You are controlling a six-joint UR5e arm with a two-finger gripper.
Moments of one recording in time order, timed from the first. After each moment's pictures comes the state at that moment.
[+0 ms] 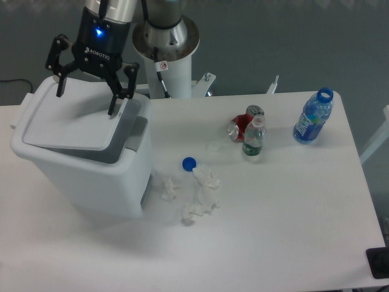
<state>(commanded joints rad) 2.28 -1.46 -1.69 -1.12 1.09 0.31</state>
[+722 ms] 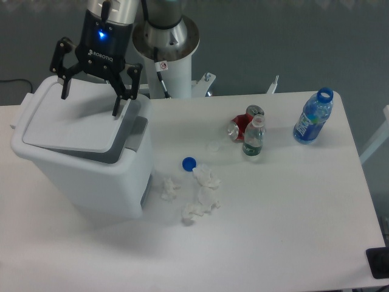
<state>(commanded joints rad) 2.28 -1.46 -1.71 -1.12 1.10 0.31</state>
